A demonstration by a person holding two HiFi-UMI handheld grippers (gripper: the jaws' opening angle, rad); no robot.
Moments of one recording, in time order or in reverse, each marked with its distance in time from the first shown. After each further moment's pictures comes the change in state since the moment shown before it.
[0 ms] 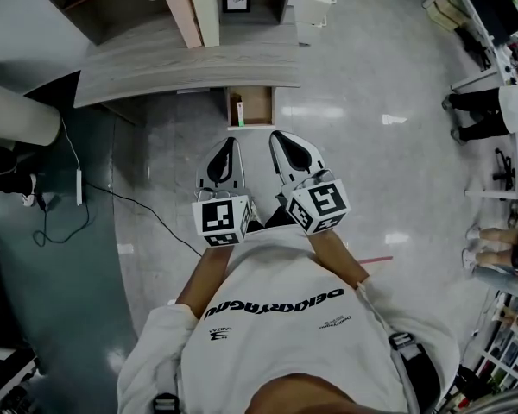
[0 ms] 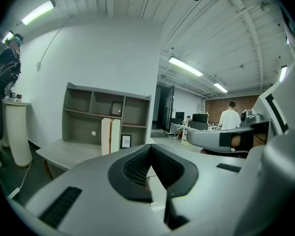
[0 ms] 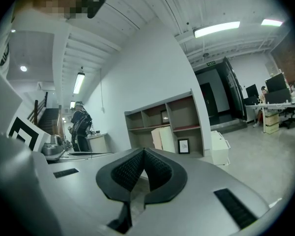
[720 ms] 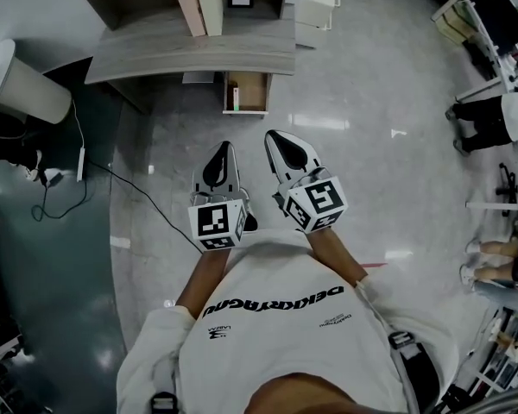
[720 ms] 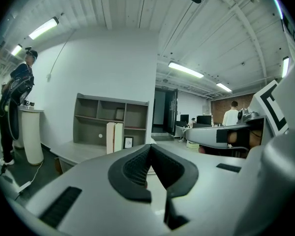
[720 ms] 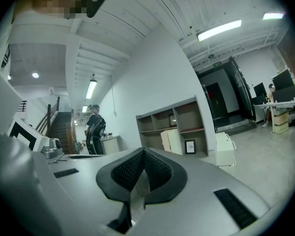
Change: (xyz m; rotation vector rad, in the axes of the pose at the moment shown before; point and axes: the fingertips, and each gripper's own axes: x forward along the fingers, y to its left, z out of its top) left arm -0.099 -0.086 -0.012 0.023 -0.053 0.103; right arm -0.117 0.022 -0.007 -0.011 -0.039 0.125
